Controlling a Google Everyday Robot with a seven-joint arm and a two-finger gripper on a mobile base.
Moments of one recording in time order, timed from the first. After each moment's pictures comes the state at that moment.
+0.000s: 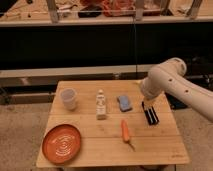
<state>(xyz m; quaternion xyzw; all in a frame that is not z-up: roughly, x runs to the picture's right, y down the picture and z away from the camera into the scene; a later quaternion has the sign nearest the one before) 0.186 0.046 0.728 -0.17 -0.10 -0.16 0.97</state>
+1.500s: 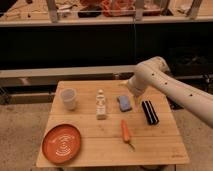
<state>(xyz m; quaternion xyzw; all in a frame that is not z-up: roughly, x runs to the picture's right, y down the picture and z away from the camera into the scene) 0.134 0.043 0.789 -0.18 -0.17 -0.30 0.92</state>
